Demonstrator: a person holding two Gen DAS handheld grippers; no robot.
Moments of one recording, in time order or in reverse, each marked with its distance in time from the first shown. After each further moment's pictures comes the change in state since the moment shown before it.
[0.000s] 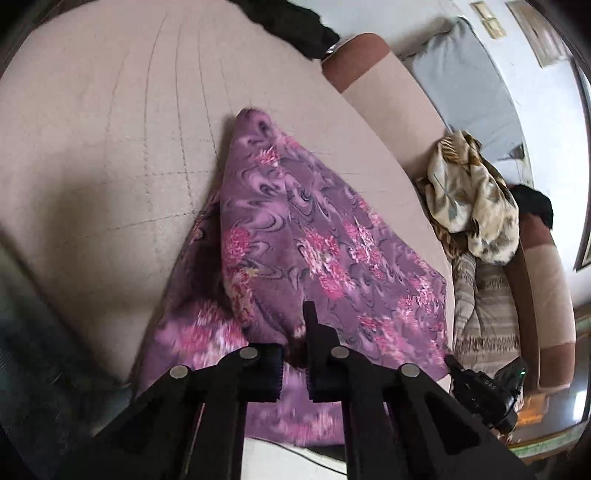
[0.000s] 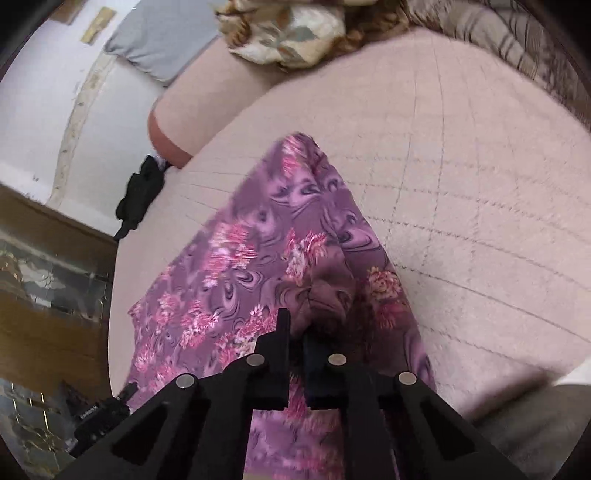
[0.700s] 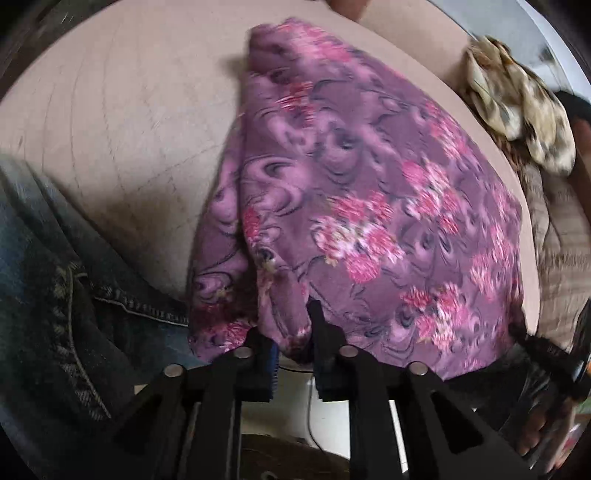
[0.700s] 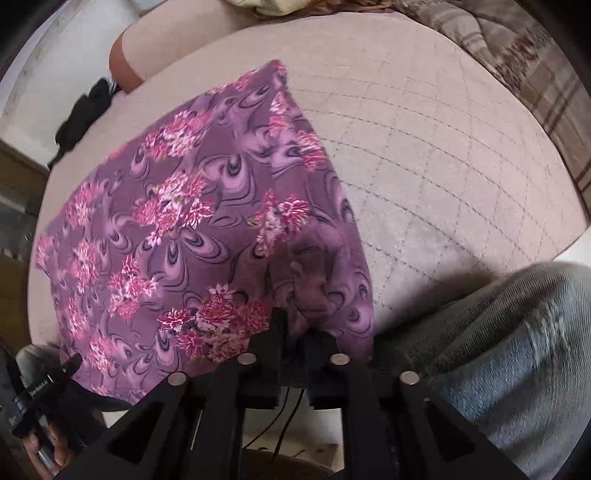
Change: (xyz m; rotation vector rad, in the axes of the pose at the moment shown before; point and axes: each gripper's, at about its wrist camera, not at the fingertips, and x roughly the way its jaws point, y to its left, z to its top) left arm 0.034 -0.009 -0.055 0.228 0.158 0.312; right arm 0.013 0.000 -0.052 -0.138 0.178 -0.347
